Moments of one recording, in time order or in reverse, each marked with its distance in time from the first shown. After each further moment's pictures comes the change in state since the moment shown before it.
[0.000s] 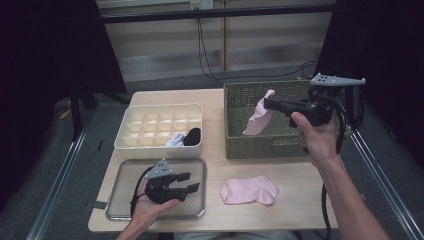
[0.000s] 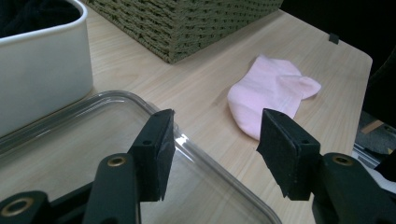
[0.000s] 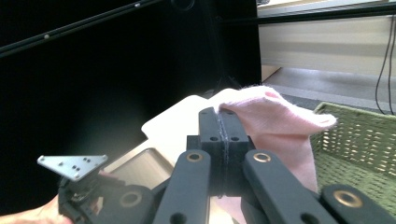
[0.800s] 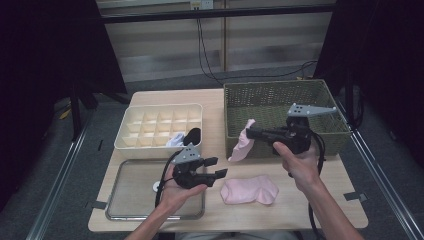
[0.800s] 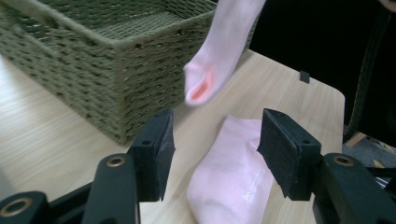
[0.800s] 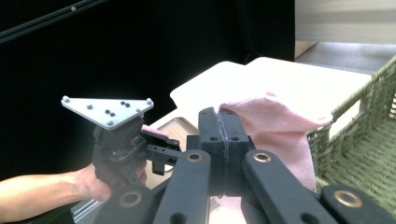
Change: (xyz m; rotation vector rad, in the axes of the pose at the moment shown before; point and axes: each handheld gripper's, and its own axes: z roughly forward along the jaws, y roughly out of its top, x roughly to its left) left arm -0.029 0.056 0.055 -0.079 -0.088 0.077; right arm 0.021 -0.058 0.026 0.079 0.102 0.024
